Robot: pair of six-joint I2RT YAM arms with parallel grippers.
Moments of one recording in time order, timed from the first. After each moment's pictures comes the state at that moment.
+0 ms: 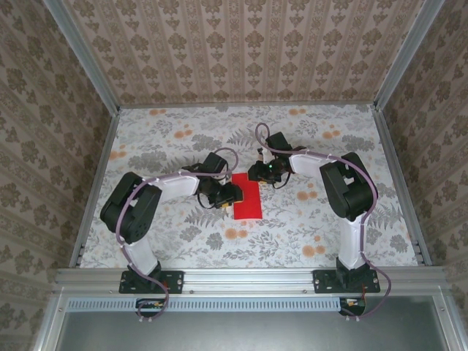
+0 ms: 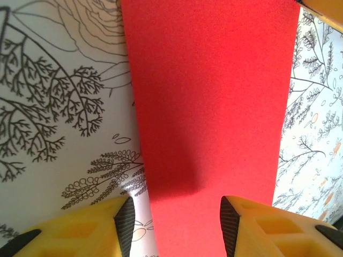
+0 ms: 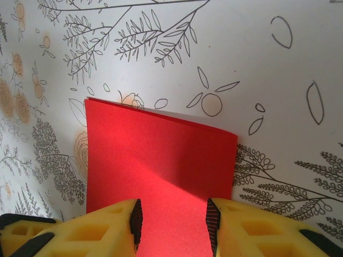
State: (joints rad) left arm -0.65 1.77 0.97 -0.36 0.46 -0.74; right arm 0.41 2.02 1.27 -0.35 -0.46 0.47
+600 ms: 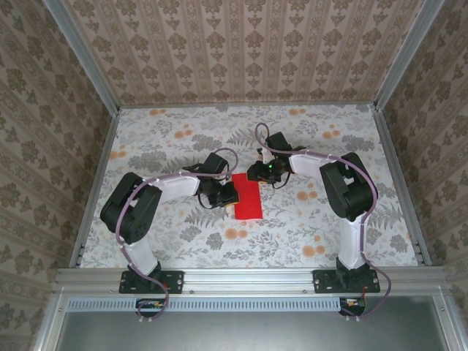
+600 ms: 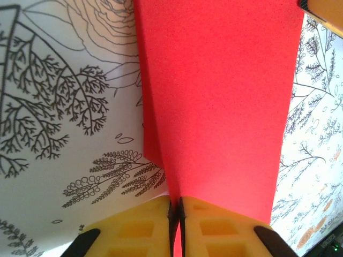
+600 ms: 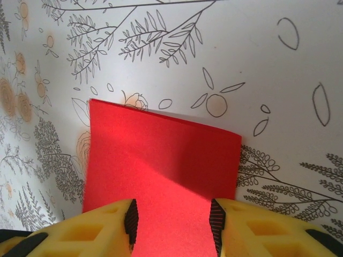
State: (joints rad) left arm -0.66 1.76 0.97 -0.36 0.44 -0.77; right arm 0.41 2.01 1.26 -0.34 -0.46 0.46
